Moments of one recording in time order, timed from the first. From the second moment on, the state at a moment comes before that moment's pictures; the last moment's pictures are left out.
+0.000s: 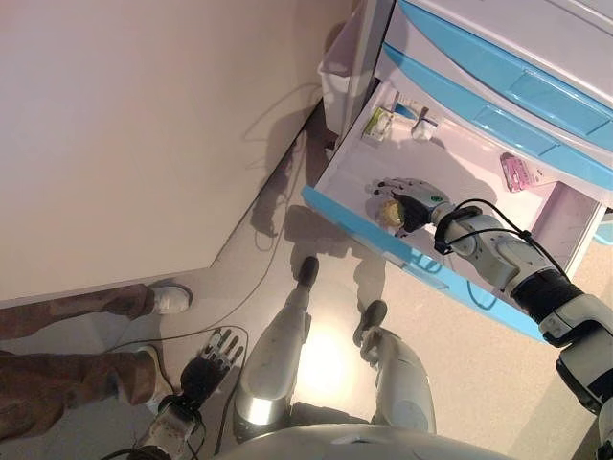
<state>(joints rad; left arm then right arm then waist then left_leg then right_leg) 0.07 0.30 -0.08 0.97 -1.18 0.02 -0.55 -0.68 -0.81 0.72 0.42 -0.54 -0.07 0.05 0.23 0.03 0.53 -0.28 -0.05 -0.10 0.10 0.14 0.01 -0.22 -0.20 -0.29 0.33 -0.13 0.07</state>
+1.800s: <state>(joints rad) 0.07 0.31 -0.04 0.97 -1.18 0.02 -0.54 -0.55 -0.86 0.50 0.06 -0.36 -0.14 0.14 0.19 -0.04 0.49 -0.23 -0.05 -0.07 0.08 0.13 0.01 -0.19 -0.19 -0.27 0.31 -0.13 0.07</state>
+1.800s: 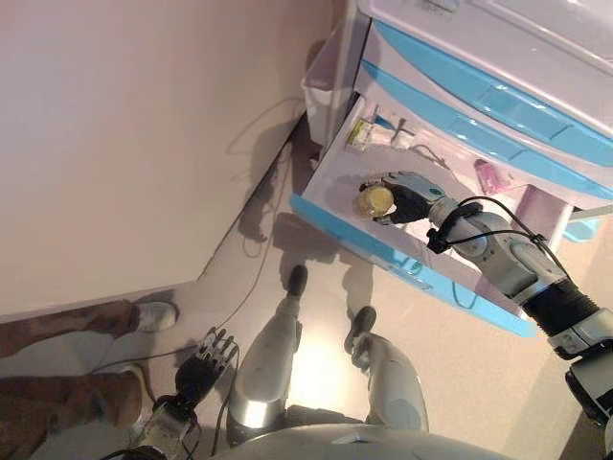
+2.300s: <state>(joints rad) 0.08 0.27 0.02 1.02 -1.14 0.02 -0.50 -0.47 -0.93 0.30 -0.23 -0.11 -0.17 0.32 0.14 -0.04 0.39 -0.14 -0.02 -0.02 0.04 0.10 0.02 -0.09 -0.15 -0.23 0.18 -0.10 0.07</state>
